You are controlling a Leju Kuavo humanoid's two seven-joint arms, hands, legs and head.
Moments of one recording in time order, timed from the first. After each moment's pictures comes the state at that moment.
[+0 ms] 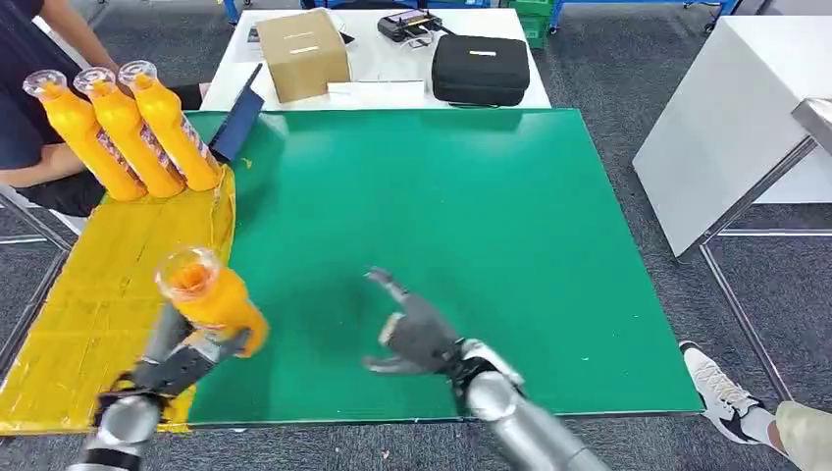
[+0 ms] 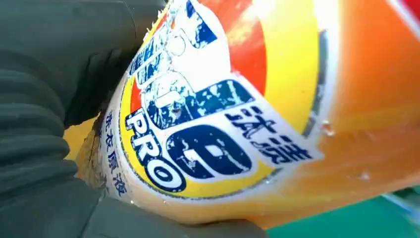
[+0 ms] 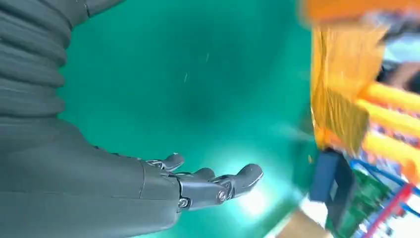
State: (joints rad) left arm -0.09 0.20 0.02 -1.36 -0.68 0.15 -0.51; right arm -0.31 0.00 0.66 -1.20 0.22 0.05 -0.18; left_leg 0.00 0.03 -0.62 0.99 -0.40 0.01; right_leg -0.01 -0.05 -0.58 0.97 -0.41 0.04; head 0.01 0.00
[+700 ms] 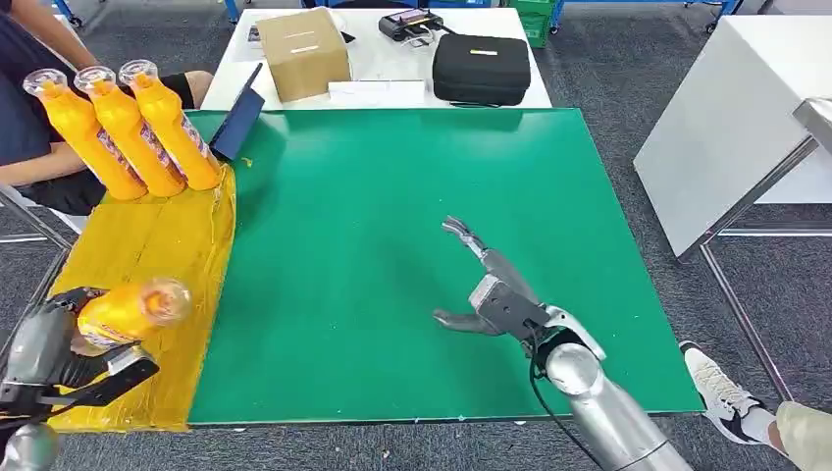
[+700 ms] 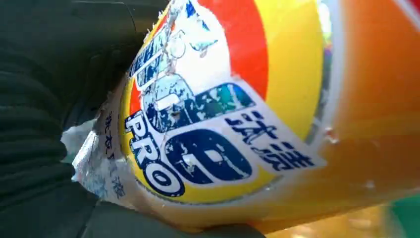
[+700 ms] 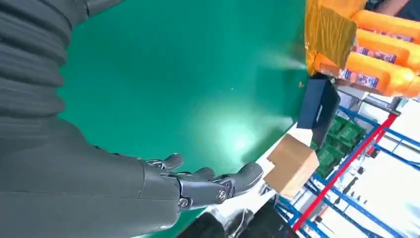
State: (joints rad) left arm -0.02 0.35 0.25 -1.32 -1.22 0.48 -0.37; right arm -0.29 -0.18 0.50 -1.42 0.18 0.10 -0.18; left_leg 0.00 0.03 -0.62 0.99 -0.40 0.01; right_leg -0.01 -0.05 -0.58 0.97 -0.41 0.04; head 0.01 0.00
